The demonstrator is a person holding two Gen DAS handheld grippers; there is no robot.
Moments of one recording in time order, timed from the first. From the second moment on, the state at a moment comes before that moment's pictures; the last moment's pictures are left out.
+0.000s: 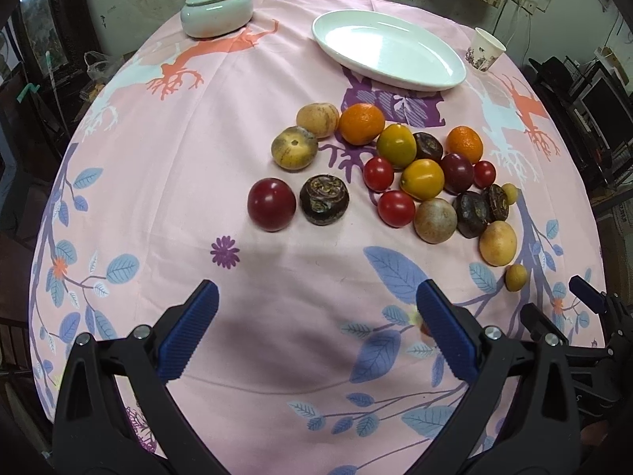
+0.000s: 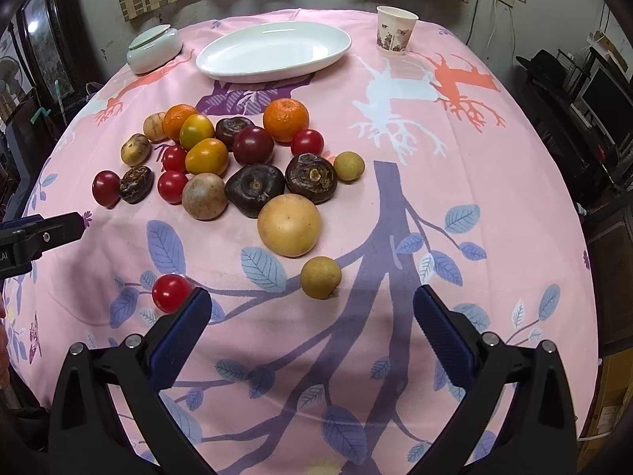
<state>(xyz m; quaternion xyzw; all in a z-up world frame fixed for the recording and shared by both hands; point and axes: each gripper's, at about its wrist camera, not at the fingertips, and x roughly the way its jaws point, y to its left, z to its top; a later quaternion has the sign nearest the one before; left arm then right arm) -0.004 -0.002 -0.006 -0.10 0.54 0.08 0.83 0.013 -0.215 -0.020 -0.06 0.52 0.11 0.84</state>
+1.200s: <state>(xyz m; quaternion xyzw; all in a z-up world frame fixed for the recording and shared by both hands) -0.001 0.004 -0.007 -0.10 0.55 0.09 0.83 0.016 -0.204 -0.024 -0.07 0.54 0.14 0.83</state>
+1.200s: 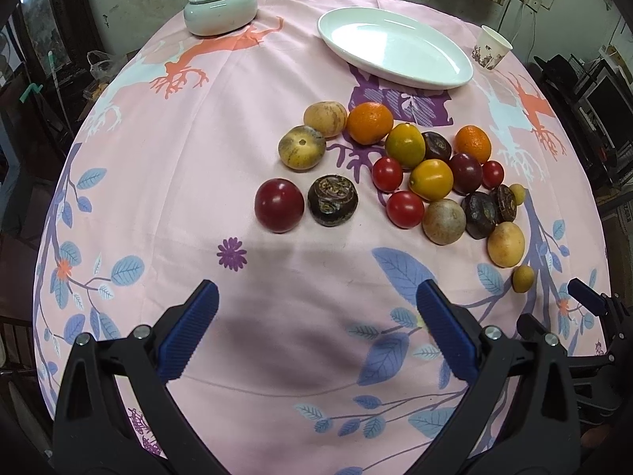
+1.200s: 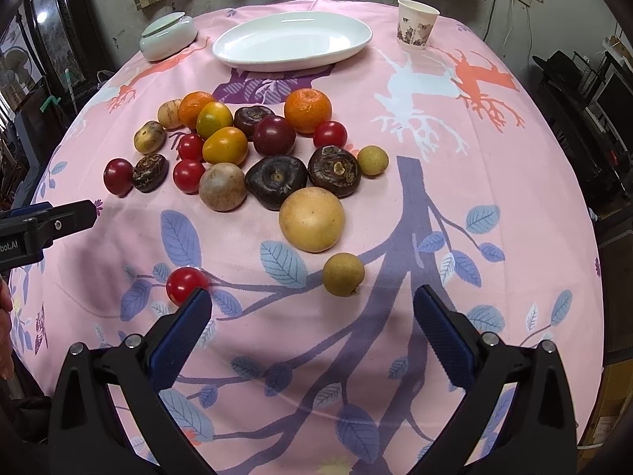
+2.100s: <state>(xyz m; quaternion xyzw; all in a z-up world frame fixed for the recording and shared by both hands) -0.001 0.002 -0.006 -0.09 0.54 0.09 0.83 0.014 -0.204 -0.029 -0.07 0.55 0.14 0.82</state>
